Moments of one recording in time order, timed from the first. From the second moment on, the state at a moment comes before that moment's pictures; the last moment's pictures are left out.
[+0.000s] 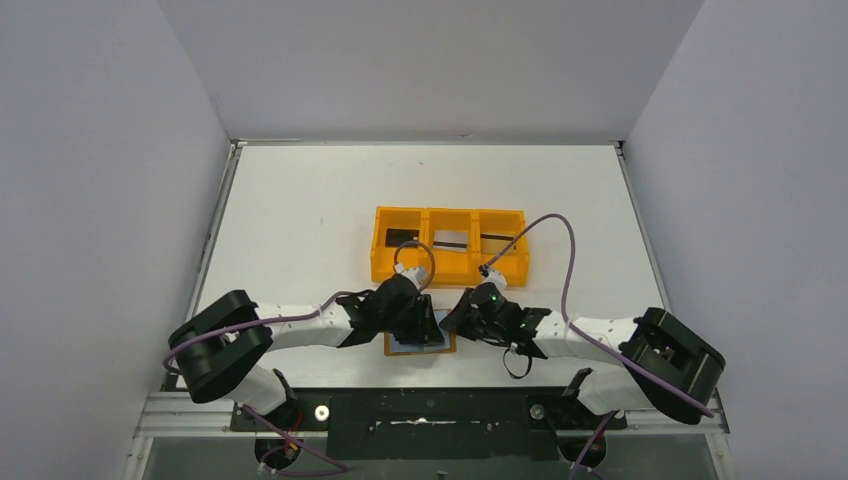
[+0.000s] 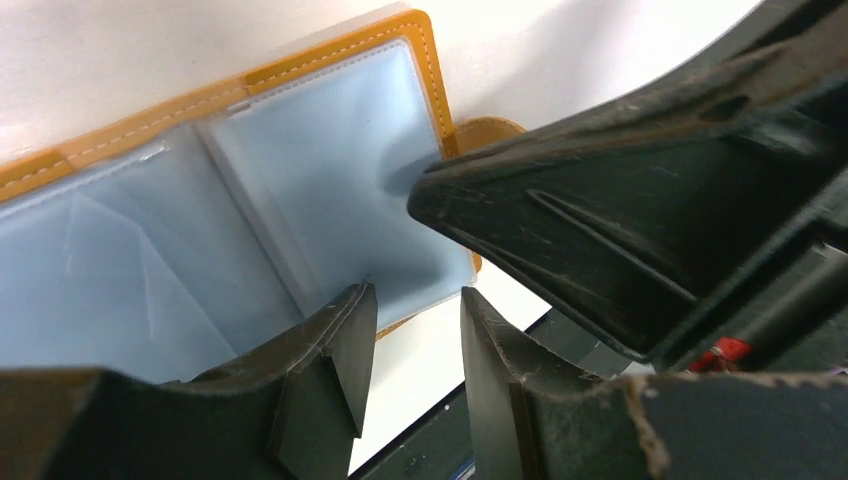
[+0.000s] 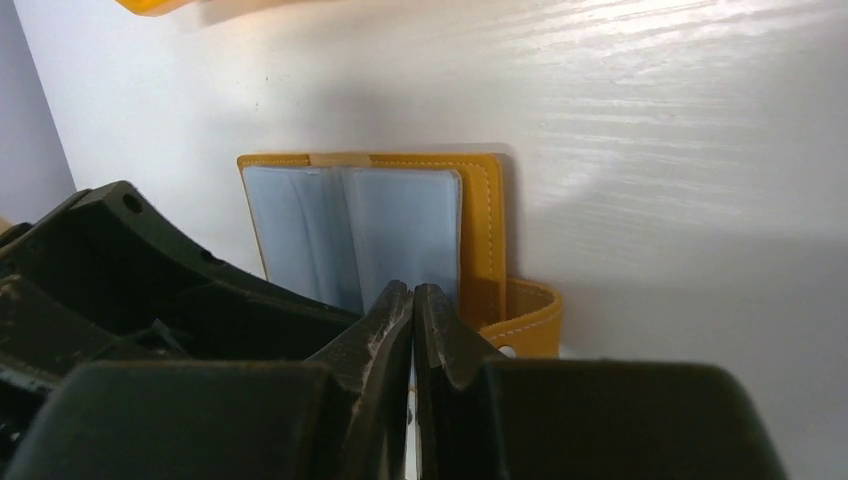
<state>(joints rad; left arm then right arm) -0.98 1.51 0.62 0.08 0.15 -0.96 0.89 1.29 0.40 0.14 0.05 1.12</state>
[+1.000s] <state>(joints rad) -0.89 1.15 0.46 -0.16 -0.05 -1.01 0.88 1.44 0.47 0.18 0.01 1.14</state>
